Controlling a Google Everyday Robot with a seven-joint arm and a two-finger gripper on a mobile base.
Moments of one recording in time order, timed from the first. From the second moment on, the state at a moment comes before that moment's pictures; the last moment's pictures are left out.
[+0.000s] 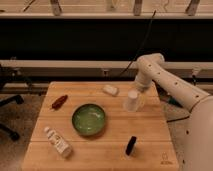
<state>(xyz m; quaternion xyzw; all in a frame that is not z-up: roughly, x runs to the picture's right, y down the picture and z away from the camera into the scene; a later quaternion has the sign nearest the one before) 0.196 0.055 0.858 -0.34 -0.07 -0.06 0.94</state>
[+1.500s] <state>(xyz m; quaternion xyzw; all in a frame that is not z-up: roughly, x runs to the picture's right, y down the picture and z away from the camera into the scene) 0.174 0.059 0.867 -0.32 -0.07 -0.11 0.94</state>
